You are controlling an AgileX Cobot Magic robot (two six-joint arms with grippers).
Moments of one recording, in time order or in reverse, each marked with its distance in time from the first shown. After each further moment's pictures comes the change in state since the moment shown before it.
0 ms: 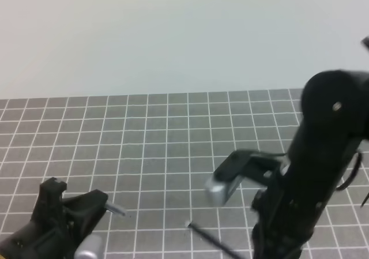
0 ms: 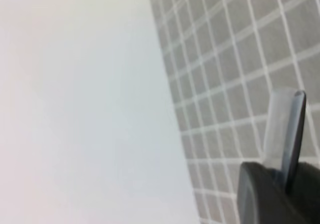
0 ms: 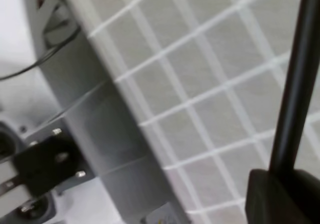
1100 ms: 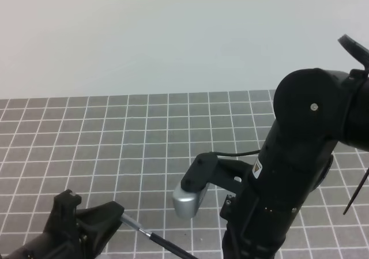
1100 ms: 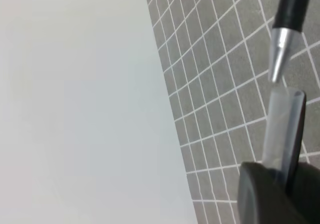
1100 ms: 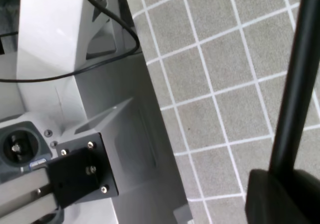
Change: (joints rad) left arm -0.095 -0.014 0.030 0.005 -0.025 -0.027; right arm 0.123 0.002 -0.064 0.069 0.006 -0.072
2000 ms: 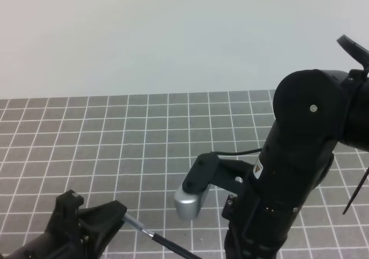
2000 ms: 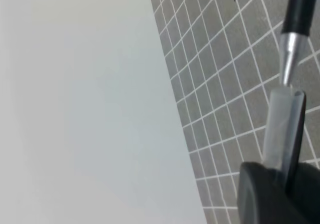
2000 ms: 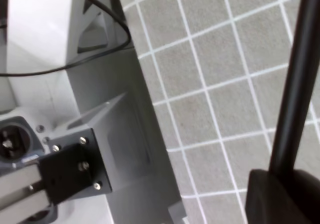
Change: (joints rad) left arm 0.000 0.000 0.000 0.060 -0.020 -0.017; right arm 0.000 0.014 -0.006 -0.024 -0.006 -0.002
